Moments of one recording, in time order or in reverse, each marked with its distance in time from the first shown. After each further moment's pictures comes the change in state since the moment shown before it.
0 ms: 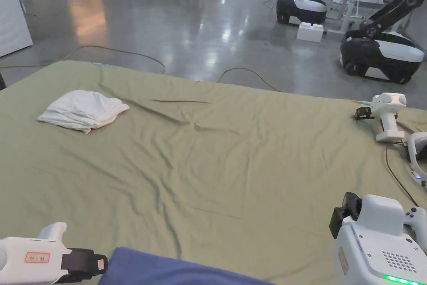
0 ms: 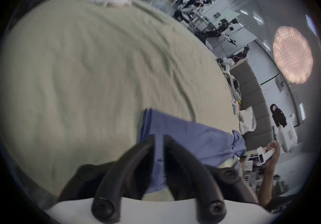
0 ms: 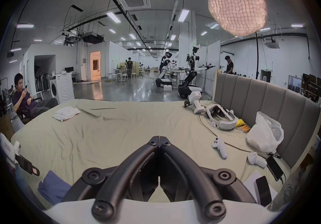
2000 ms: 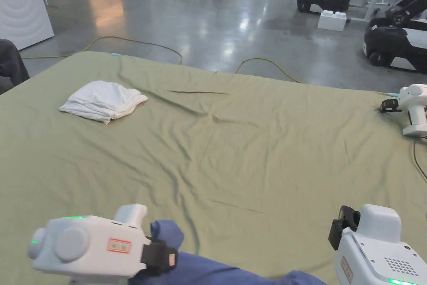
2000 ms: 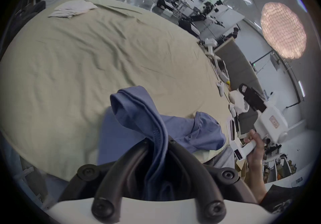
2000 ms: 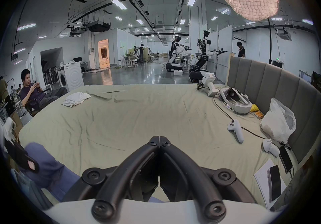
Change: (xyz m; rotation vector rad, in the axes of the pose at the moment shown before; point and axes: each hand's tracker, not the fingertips) left arm 0.168 -0.024 -0.004 -0.057 0.015 -0.189; right arm -0.014 -0.029 -0.014 -0.140 0.097 -0.002
